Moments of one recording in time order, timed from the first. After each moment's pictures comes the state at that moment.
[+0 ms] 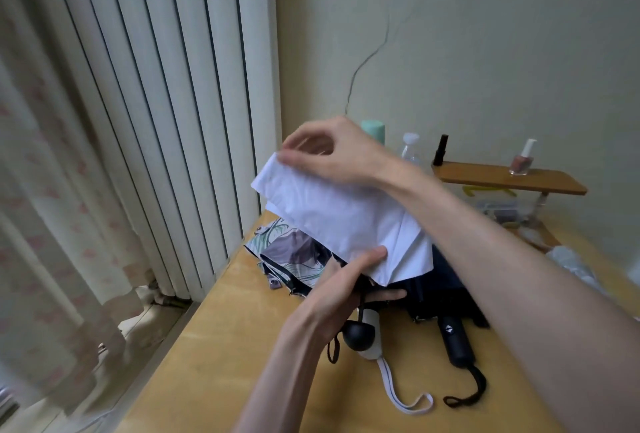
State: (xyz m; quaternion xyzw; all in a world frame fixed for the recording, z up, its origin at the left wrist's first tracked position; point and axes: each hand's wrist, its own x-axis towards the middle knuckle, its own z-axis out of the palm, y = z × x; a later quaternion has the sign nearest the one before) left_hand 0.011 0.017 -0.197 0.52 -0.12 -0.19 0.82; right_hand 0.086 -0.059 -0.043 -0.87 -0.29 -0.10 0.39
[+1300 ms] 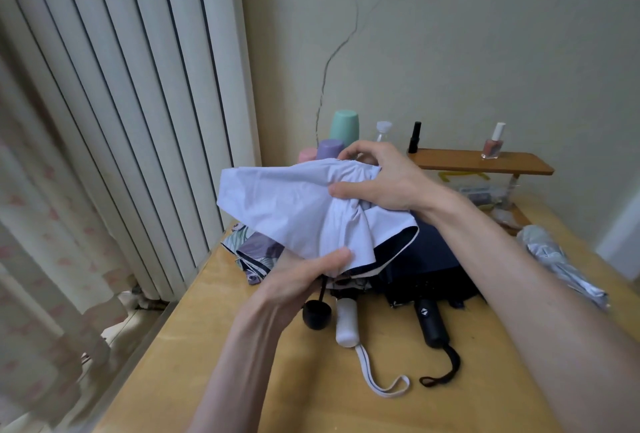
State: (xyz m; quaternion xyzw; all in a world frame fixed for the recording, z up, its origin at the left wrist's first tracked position) left_hand 0.021 0.038 -0.204 0.57 -0.15 -0.15 0.79; right_hand 0.045 -0.148 -0.082 -0.88 -0.12 -0.08 0.45
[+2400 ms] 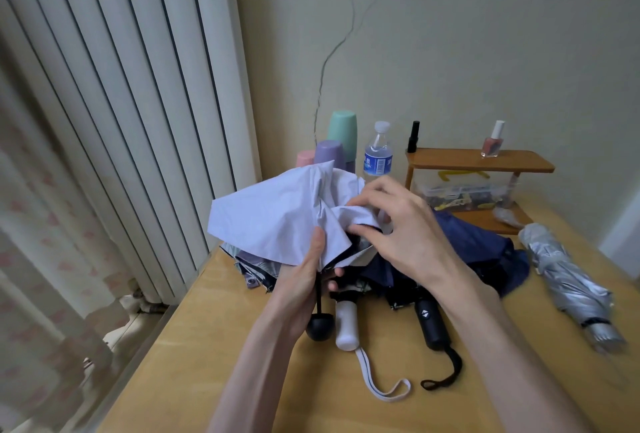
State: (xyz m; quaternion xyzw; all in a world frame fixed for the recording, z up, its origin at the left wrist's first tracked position) left_hand 0.018 0.018 -0.211 0.54 -0.07 -0.11 0.83; right_hand 0.010 -0.158 -0.151 -0.88 -0.19 -0.33 0.29
